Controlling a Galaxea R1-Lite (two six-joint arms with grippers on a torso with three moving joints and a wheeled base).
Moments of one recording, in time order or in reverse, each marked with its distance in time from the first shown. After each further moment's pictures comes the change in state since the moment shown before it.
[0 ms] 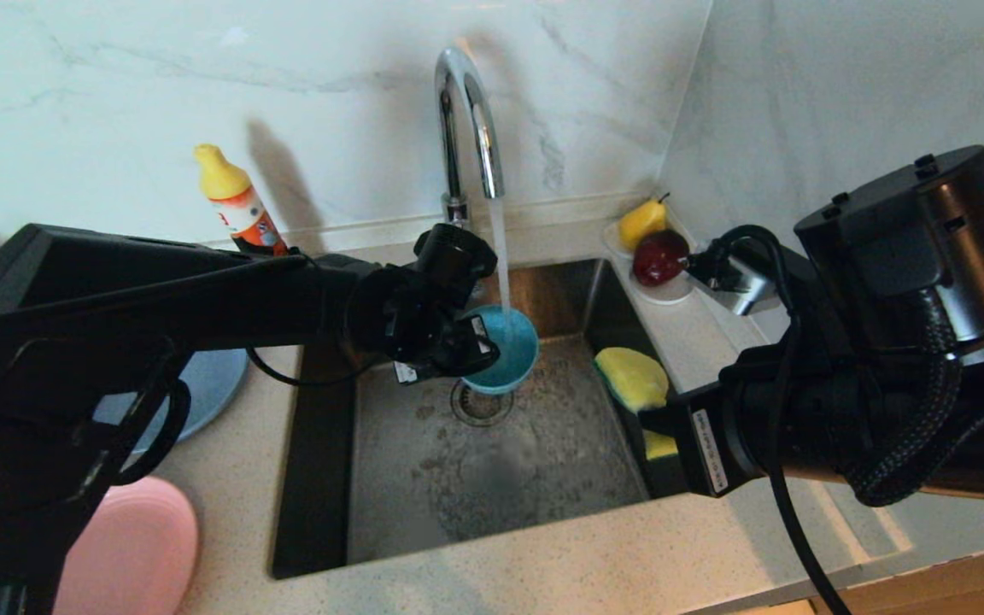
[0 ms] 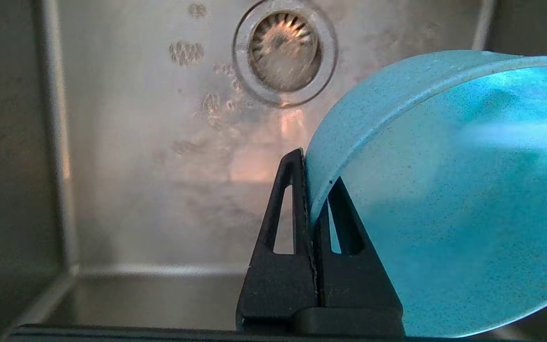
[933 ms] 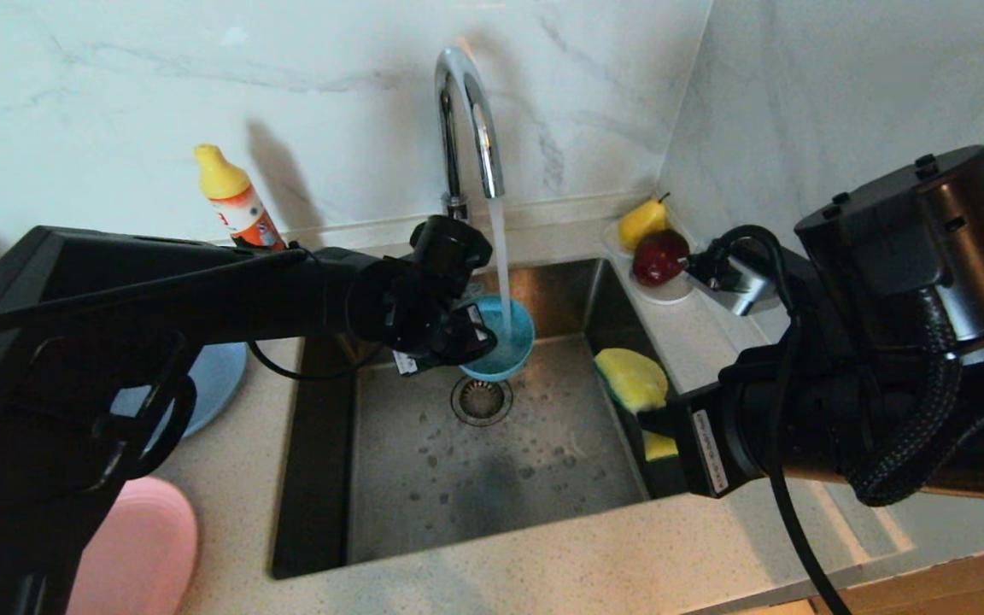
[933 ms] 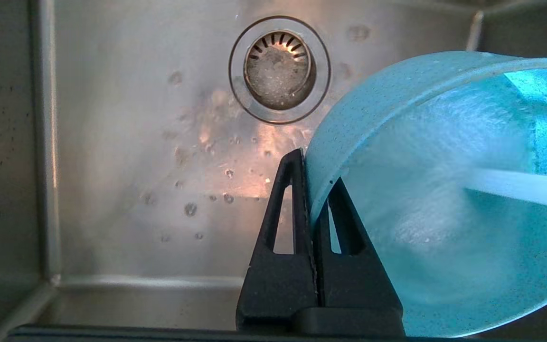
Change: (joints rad) left arm 0.021 0.019 -0.052 0.009 -0.005 -0.034; right arm 0.000 0.000 0.000 0.000 0.008 0.000
